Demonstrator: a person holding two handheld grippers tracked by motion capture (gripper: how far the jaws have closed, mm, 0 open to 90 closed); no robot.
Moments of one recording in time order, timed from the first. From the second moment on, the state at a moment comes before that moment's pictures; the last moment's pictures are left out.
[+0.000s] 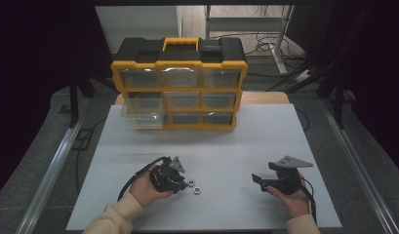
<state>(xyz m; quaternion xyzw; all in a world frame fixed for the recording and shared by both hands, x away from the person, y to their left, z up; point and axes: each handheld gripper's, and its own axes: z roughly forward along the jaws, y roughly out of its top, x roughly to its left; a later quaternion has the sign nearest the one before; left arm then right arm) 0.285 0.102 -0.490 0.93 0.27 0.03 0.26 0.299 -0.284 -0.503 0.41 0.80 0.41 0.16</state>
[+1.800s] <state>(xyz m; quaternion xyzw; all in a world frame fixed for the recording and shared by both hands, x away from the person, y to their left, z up) 0.304 0.167 -0.414 0.89 0.32 0.08 0.32 0.299 -0.284 -0.503 0.41 0.80 0.41 0.16</state>
